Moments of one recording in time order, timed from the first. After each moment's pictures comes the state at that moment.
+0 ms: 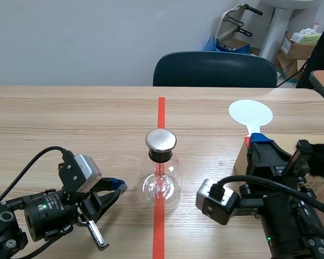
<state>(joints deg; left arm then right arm) -1.4 -31.3 42.4 63.5 -6.3 -15.0 -30.2 -29.6 14.3 -15.2 90.9 -91.3 -34.2 -14.1</state>
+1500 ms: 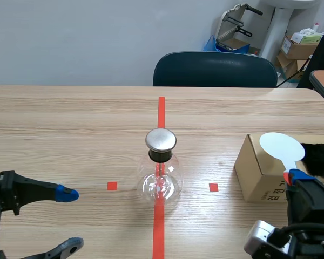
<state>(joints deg) 13.8 -62.4 42.4 90.2 -14.4 -25.5 -44.5 -37.2 0.6 14.2 86.2 -80.4 -38.3 25.6</state>
